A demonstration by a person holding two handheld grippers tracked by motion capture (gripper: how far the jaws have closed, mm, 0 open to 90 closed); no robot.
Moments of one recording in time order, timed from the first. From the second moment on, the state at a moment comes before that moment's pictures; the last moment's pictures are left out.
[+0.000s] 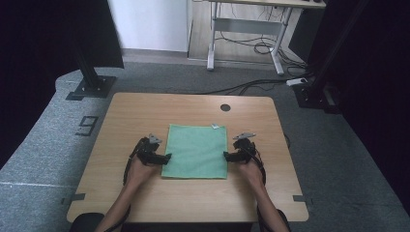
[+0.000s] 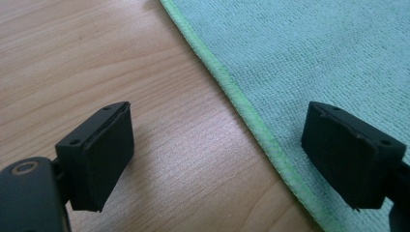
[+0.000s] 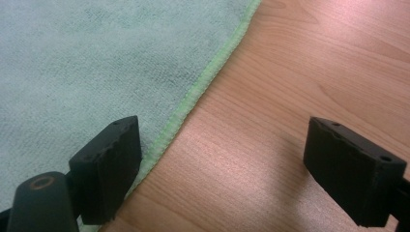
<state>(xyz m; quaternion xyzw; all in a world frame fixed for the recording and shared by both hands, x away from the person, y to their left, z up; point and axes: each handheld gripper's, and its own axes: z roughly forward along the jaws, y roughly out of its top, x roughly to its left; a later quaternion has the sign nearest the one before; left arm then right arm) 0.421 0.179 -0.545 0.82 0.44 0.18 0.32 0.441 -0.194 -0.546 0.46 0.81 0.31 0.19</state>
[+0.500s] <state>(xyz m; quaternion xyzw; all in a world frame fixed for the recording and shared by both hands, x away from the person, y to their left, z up) 0.414 0.179 -0.534 0.83 0.42 0.17 0.33 0.436 -0.199 -0.539 0.46 0.81 0.33 0.17</state>
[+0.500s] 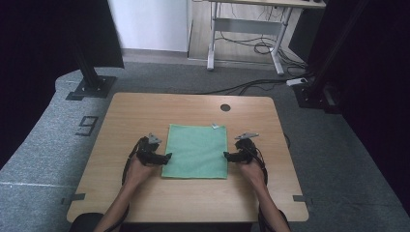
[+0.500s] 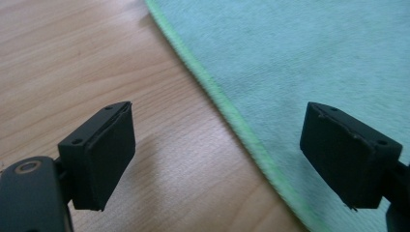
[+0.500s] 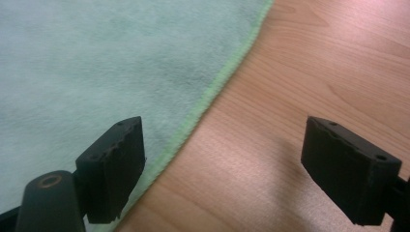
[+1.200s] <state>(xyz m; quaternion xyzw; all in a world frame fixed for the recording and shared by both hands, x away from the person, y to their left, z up) 0.365 0.213 -0.508 0.84 0.39 0.16 0.33 0.392 -0.213 -0.517 0.42 0.82 0.34 0.17</state>
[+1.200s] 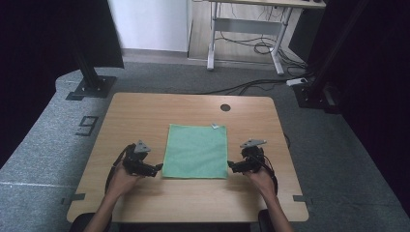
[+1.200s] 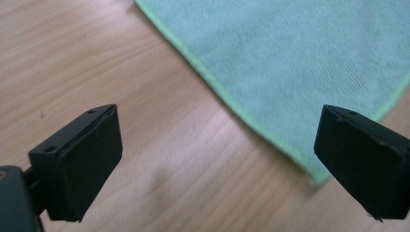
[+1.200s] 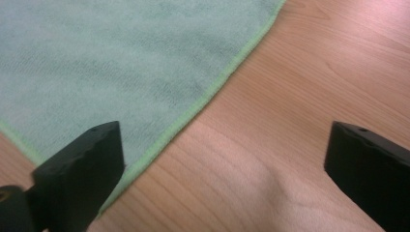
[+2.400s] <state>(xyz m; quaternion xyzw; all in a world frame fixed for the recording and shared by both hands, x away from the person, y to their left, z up) 0.350 0.239 -0.549 0.84 0.41 0.15 0.32 0.370 -0.242 -0.557 0.45 0.80 0.34 0.19</state>
